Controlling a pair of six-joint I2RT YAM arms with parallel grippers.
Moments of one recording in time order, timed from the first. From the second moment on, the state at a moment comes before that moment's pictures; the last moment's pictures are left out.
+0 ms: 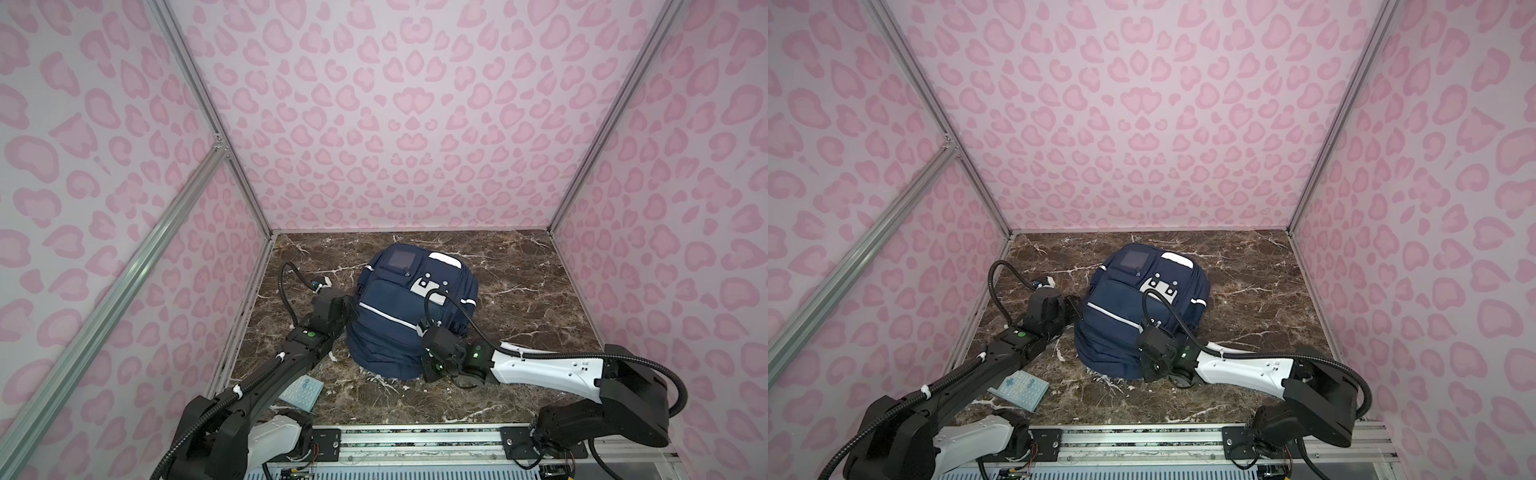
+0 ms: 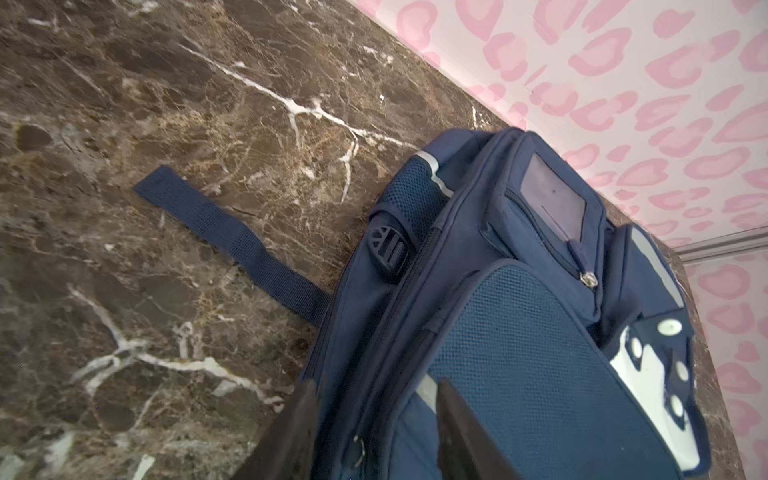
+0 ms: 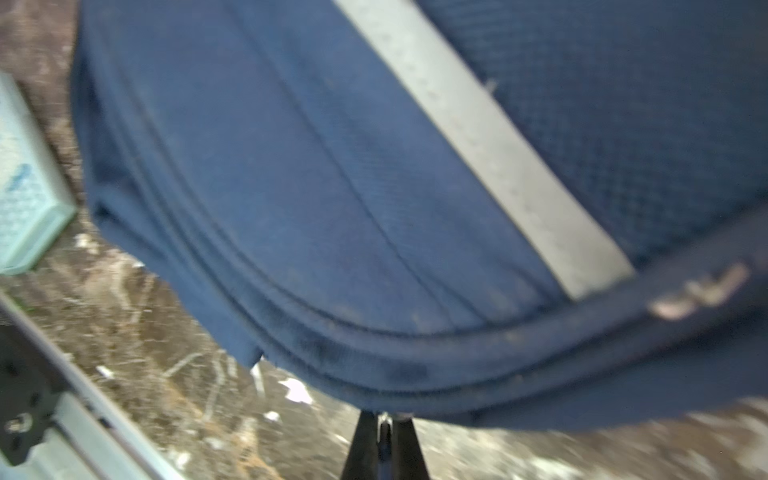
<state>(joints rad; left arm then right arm) -0.40 1.14 0.61 -0.09 -0.19 -0.75 1.06 1.47 0.81 -0.36 0.06 0.65</state>
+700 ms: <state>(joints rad) -0.86 1.03 0.29 0.08 -0.11 -1.12 1.15 1.61 0.90 -0.25 0.09 0.68</state>
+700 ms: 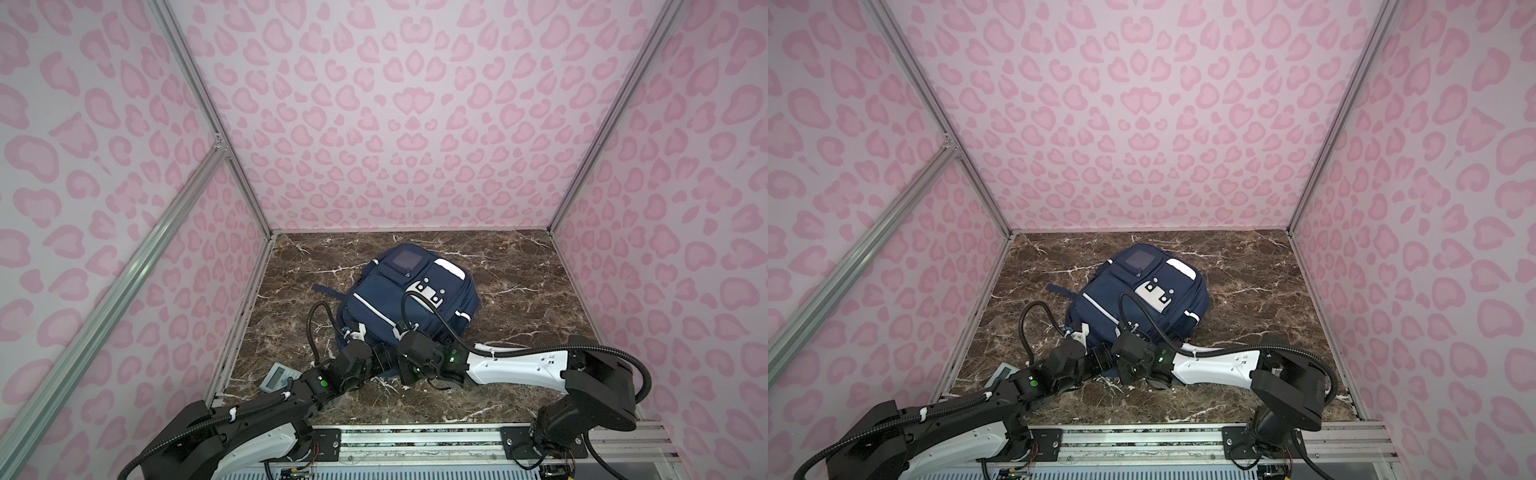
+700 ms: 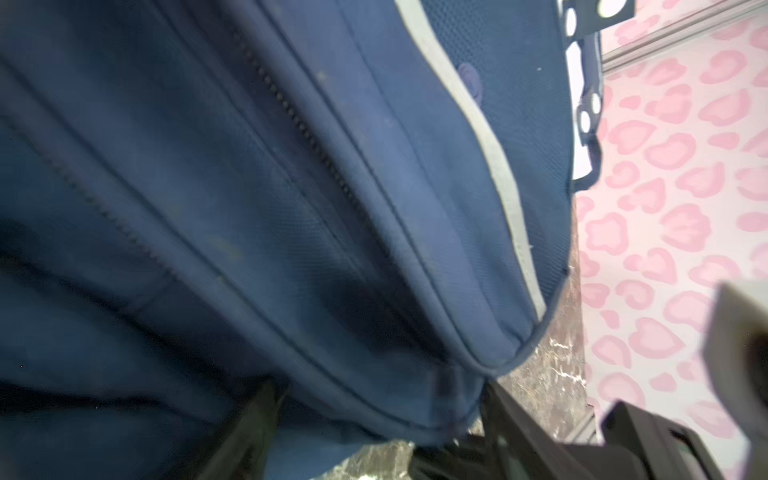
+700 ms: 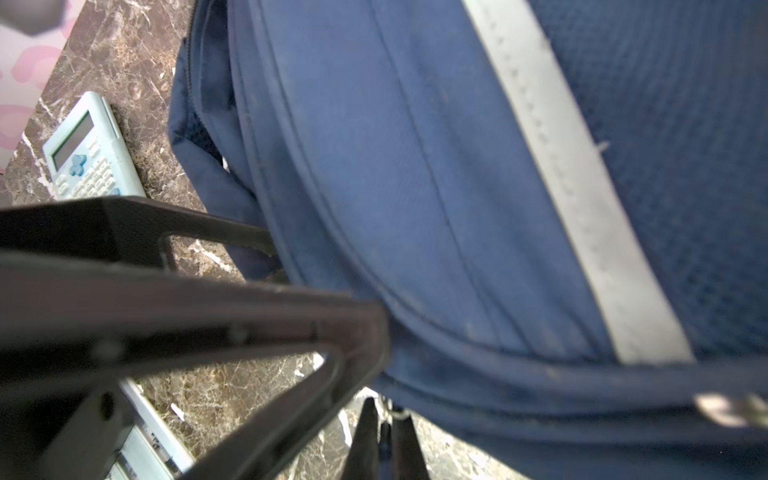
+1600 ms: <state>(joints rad) -0.85 0.88 0.23 0.09 -0.15 -1.10 0.64 1.46 0.84 -0.41 -0.02 0.40</state>
